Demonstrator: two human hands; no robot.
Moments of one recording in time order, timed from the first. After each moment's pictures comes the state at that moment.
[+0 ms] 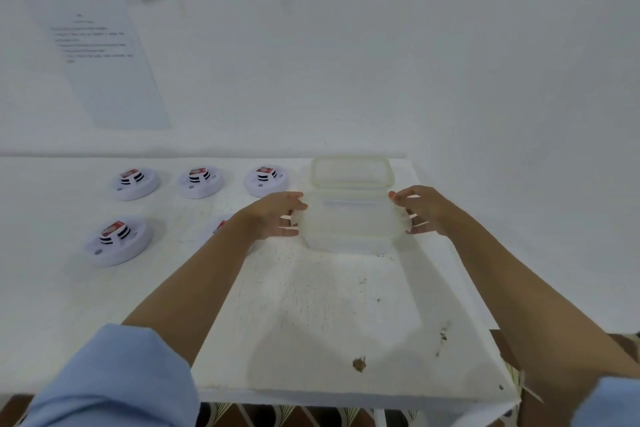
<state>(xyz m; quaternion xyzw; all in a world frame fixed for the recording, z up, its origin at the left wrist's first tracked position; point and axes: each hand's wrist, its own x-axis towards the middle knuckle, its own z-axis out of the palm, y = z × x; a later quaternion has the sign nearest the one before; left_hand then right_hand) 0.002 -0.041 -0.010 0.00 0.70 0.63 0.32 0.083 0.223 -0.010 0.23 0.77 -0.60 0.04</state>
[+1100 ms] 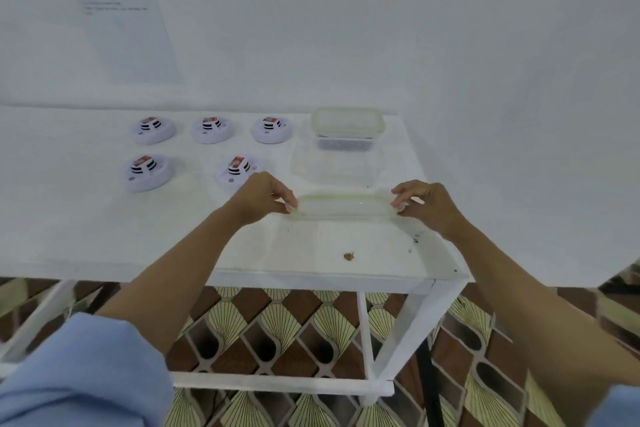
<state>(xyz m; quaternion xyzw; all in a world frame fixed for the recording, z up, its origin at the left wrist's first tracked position) 0.112 -0.106 -0.036 0.28 0.87 0.40 0.09 0.214 0.197 -0.053 0.02 0.82 -0.57 -0.09</state>
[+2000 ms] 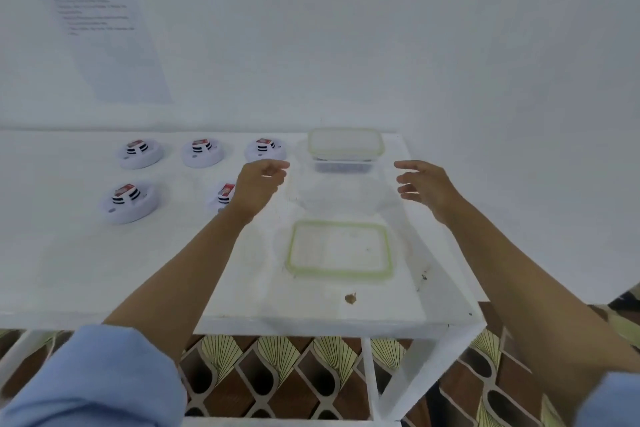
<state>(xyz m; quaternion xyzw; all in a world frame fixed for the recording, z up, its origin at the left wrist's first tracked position) 0.057 -0.069 -0.019 0.14 0.79 0.60 0.00 0.144 0.204 -0.011 0.18 0.73 -0.66 -0.10</state>
